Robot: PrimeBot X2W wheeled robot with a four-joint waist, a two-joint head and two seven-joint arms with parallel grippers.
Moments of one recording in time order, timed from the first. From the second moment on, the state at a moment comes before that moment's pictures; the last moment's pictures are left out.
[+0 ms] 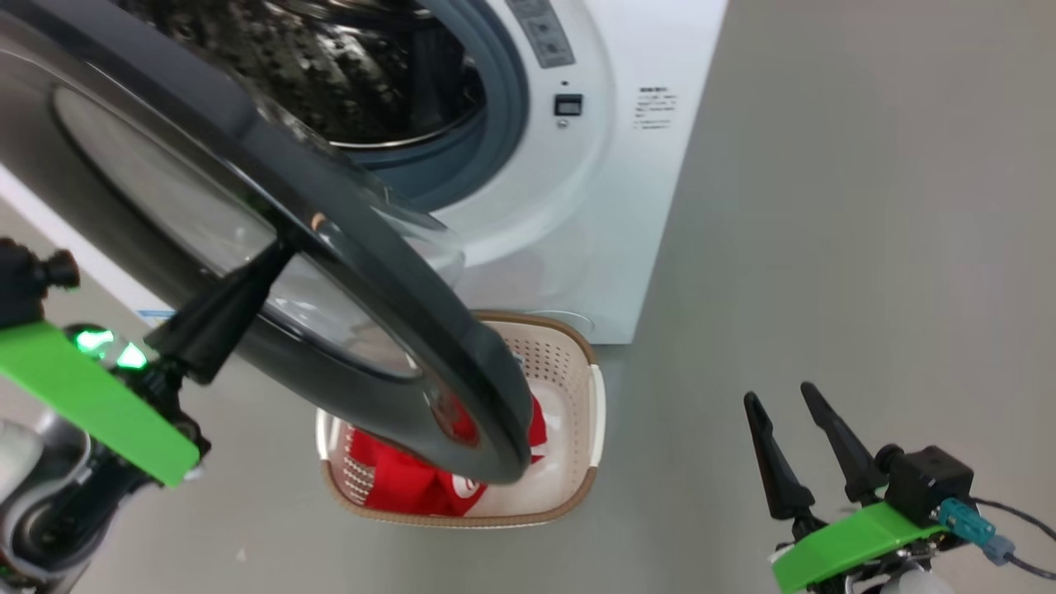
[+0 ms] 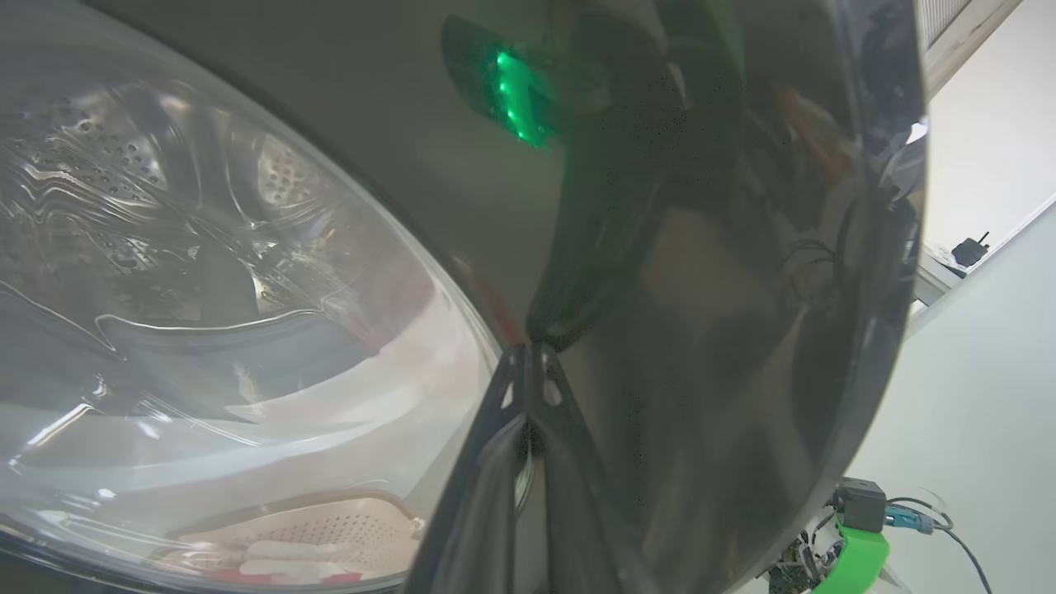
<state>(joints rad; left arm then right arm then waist) -0.70 0.85 -0.73 -0.06 -1.49 -0.12 -0.10 -0.06 -0.05 0.10 0.27 0.36 0.12 -0.26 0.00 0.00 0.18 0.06</state>
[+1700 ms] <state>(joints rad) -1.10 0.80 -0.89 0.30 -1.46 -0.12 -0.22 -0.18 -0.05 0.11 0.24 0.45 0.12 -0.26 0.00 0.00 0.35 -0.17</state>
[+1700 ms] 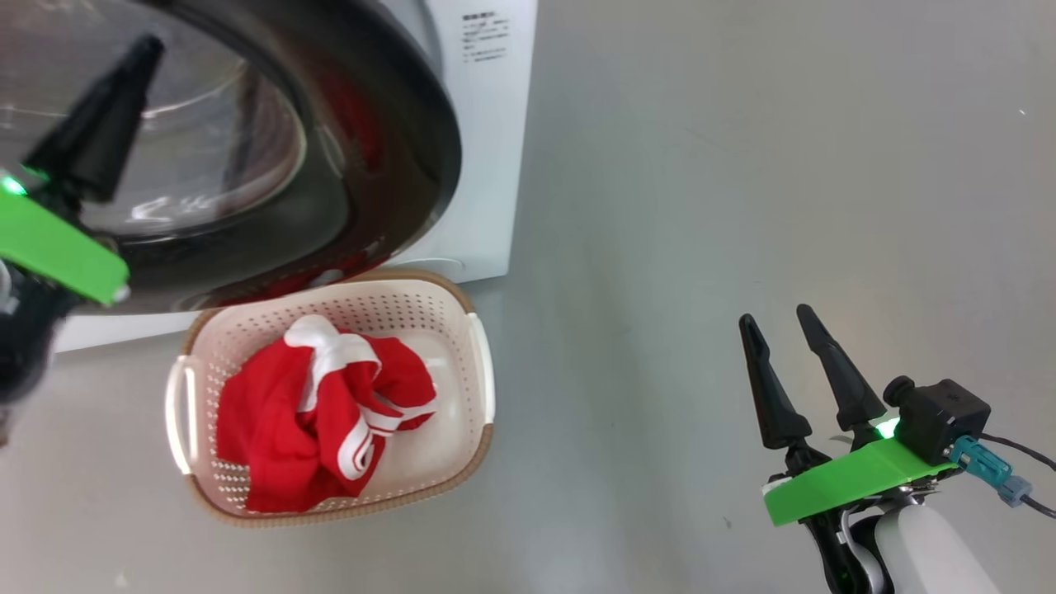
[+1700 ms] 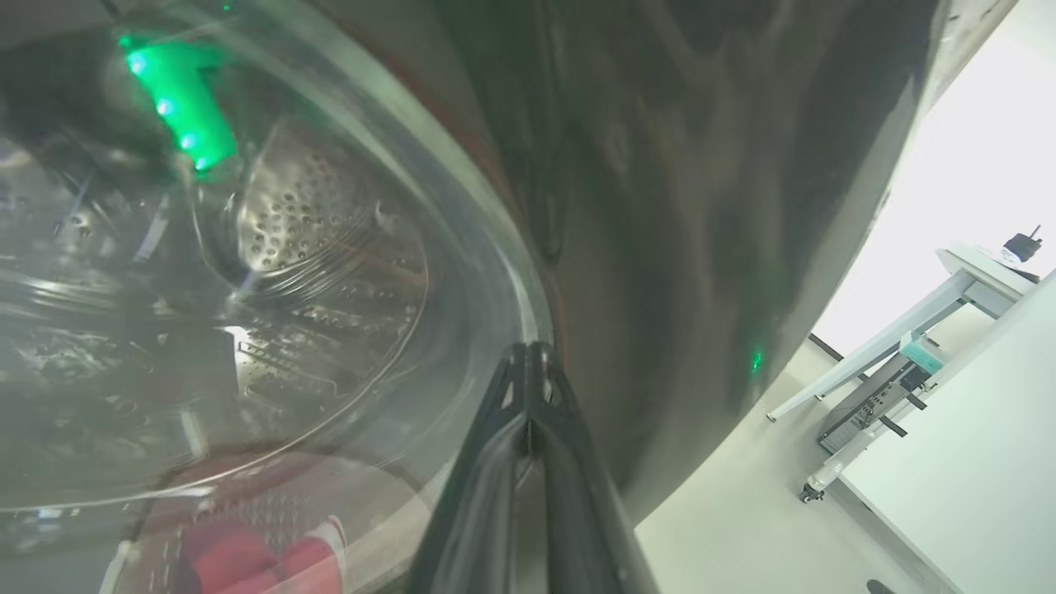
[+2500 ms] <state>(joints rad) -0.60 0.66 -0.59 0.27 -1.33 -0.12 -0.25 -0.10 -0.05 0.08 0.26 0.37 0.12 -0.26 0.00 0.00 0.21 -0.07</state>
